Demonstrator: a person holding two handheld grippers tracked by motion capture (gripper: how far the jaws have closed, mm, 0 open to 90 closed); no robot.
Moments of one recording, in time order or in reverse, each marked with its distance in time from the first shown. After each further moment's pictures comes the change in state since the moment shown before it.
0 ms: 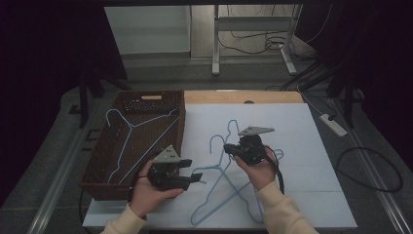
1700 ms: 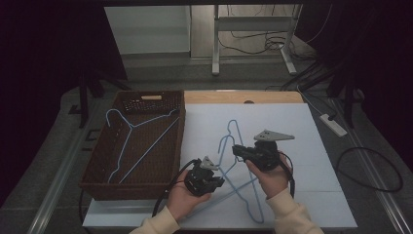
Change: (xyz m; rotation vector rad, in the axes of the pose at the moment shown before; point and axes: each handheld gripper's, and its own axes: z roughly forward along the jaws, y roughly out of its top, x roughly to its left) left arm -0.029 0.005 0.086 0.168 -0.010 -0.020; right arm -0.002 -0.013 -0.042 -0.128 0.038 0.022
